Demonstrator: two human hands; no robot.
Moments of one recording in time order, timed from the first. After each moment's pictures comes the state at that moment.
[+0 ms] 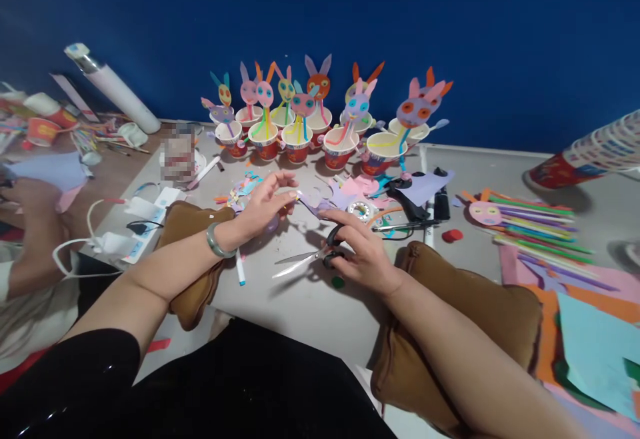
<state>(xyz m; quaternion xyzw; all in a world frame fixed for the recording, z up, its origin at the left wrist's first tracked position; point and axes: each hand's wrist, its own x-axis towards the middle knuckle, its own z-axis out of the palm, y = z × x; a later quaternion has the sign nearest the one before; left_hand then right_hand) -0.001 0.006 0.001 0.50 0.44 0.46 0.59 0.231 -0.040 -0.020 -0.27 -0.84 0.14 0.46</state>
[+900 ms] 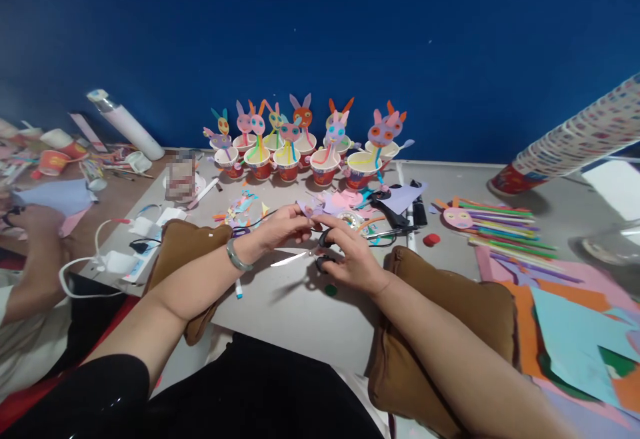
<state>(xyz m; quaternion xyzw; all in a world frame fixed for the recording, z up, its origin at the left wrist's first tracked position) 0.039 0.008 -0.002 0.49 0.39 0.32 0.71 0.236 -0.038 -0.018 -0.27 -0.83 0.13 0.46</state>
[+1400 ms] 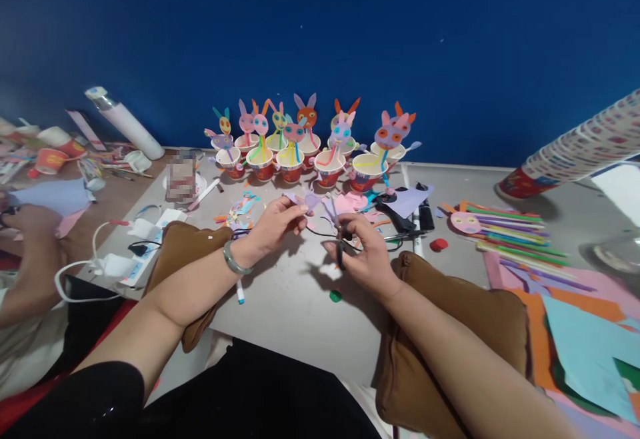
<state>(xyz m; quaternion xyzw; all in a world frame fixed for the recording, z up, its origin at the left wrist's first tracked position) 0.033 0.012 0.001 0.46 0.38 0.45 0.67 0.239 -0.034 -0.018 -0.41 -0.73 0.23 0.49</state>
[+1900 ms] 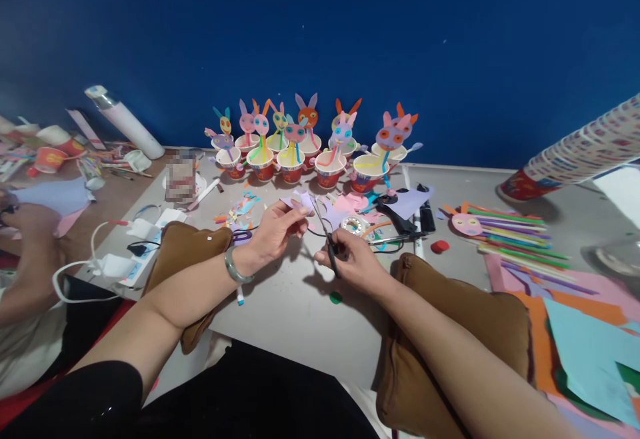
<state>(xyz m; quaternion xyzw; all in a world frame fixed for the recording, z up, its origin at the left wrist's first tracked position) 0.042 -0.002 0.008 0.40 0.38 0.51 0.66 0.232 -0.035 -0.013 -0.47 -0.72 0.39 0.33</state>
